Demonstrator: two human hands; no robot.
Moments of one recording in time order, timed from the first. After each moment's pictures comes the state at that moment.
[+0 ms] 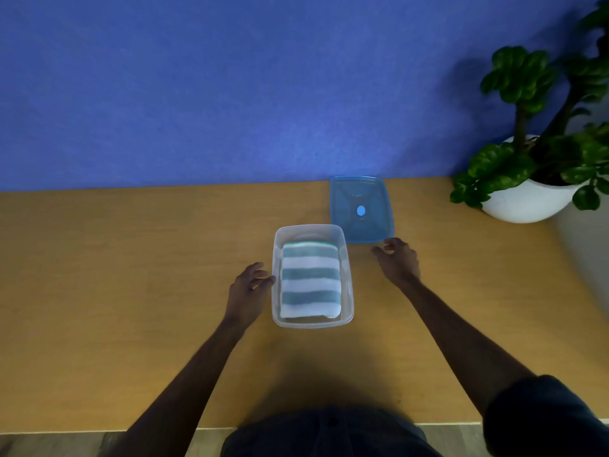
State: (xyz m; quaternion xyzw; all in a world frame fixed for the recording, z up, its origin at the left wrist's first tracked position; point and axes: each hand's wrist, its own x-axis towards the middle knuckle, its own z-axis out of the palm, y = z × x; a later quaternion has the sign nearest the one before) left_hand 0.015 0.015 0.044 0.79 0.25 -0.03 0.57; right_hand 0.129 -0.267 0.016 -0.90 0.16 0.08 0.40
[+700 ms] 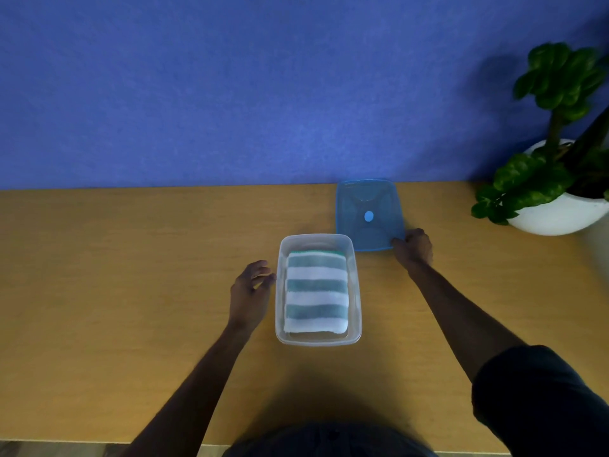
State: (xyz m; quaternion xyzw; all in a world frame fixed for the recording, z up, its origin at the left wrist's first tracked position) left_hand 0.040 0.016 0.039 0.79 0.26 0.04 0.56; right_hand 0.203 -0.272 -0.007 -0.89 0.25 0.07 0.37
